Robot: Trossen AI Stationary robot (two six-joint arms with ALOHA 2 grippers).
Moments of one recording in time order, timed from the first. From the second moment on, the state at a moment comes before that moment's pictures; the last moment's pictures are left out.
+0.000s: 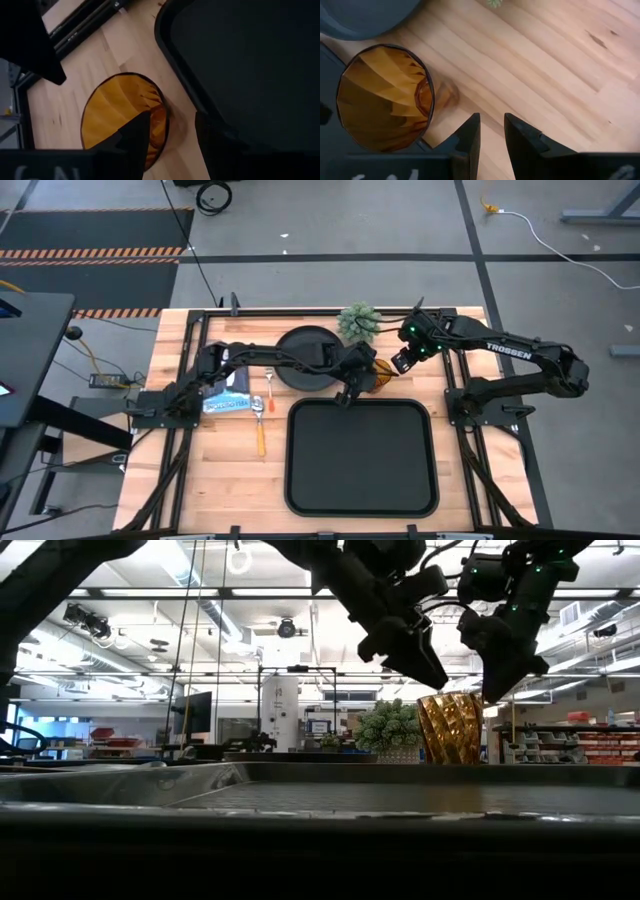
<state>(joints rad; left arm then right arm) 0.10 2.22 1.93 -0.51 0.04 0.71 -0.54 1.08 0.83 -0.88 -0.02 0.40</state>
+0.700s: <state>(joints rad) 0.13 2.26 1.92 -0.52 0.05 0.84 -0.53 1.08 0.83 -0.85 0.01 0.42</state>
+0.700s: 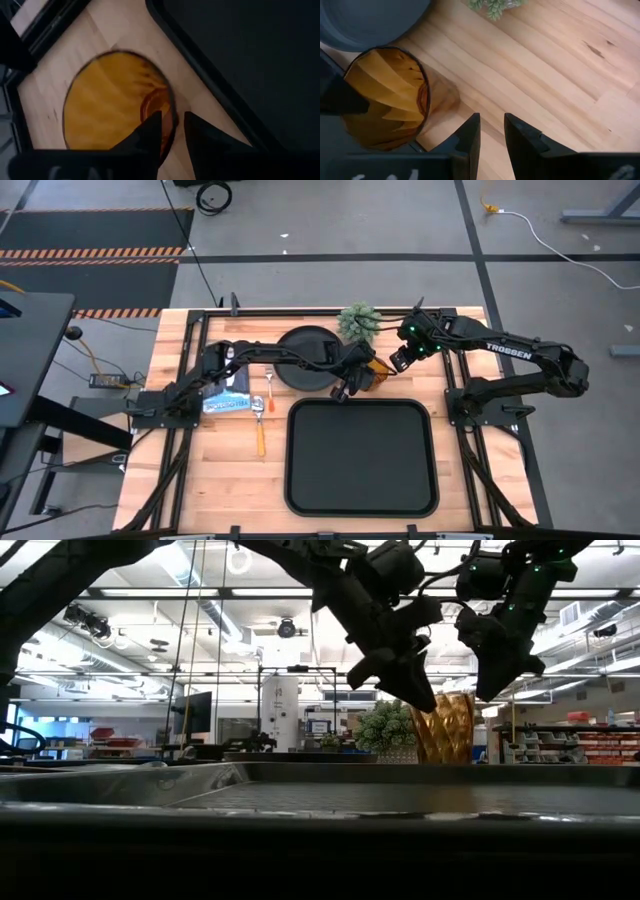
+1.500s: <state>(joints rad) 0.09 2.26 2.03 -0.57 0.23 0.47 -0.55 1.08 0.83 -0.83 0.04 0.34</state>
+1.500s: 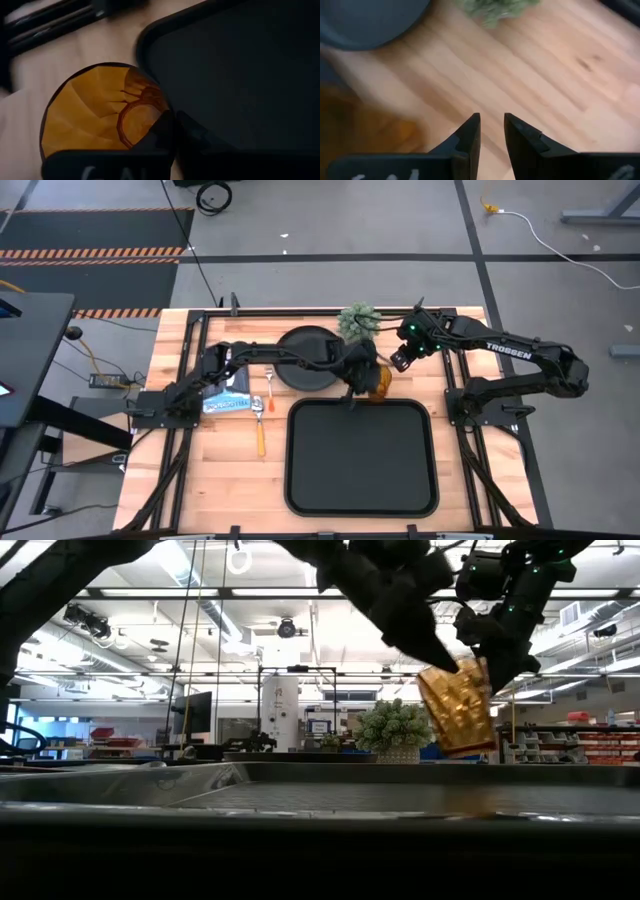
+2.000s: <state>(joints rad) -0.05 2.29 2.03 -0.38 0.19 0.46 -0.68 1.08 0.83 -0.83 0.05 0.31</state>
